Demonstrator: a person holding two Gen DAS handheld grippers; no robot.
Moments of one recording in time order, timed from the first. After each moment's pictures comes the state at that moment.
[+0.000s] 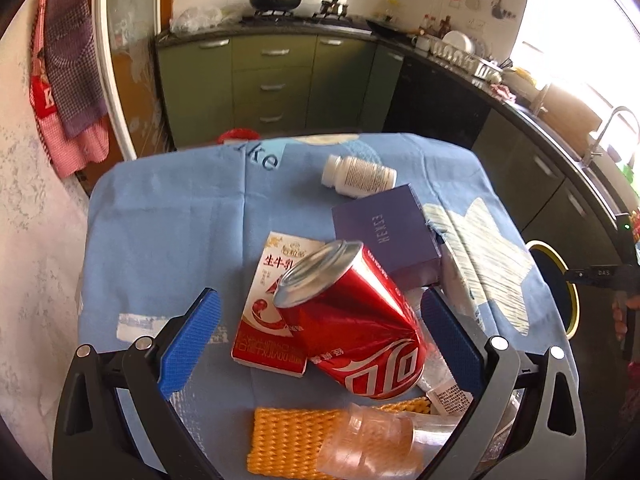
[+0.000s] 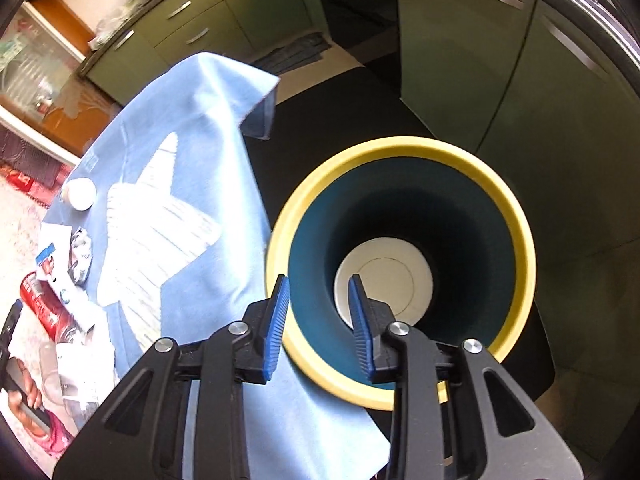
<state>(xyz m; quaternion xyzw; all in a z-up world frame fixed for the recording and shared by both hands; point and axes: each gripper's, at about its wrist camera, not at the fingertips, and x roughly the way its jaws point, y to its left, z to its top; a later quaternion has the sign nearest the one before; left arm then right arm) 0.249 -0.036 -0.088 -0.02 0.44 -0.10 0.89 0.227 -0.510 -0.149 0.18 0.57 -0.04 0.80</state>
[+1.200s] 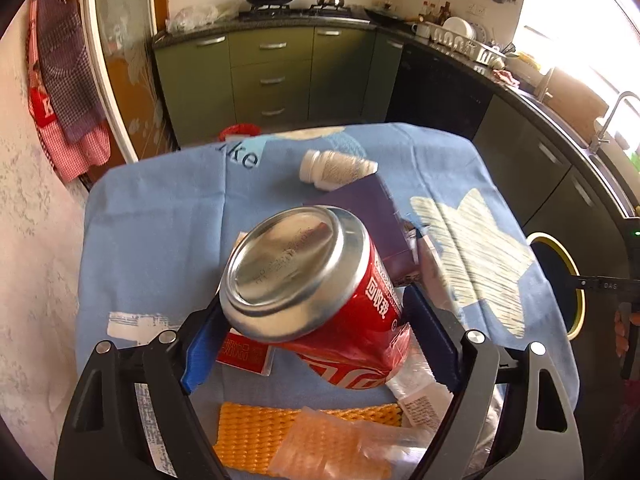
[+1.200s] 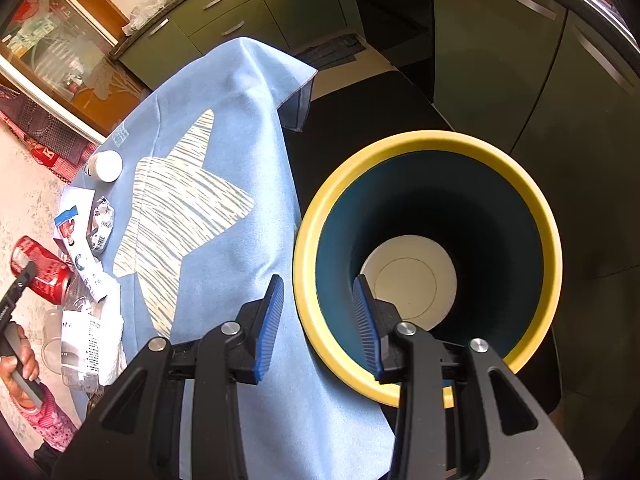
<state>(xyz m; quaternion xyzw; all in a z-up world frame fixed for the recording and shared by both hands) 0.249 -0.076 -0.079 0.01 0.45 -0.10 0.89 0.221 -0.494 -0.156 0.17 0.56 0.02 0.81</state>
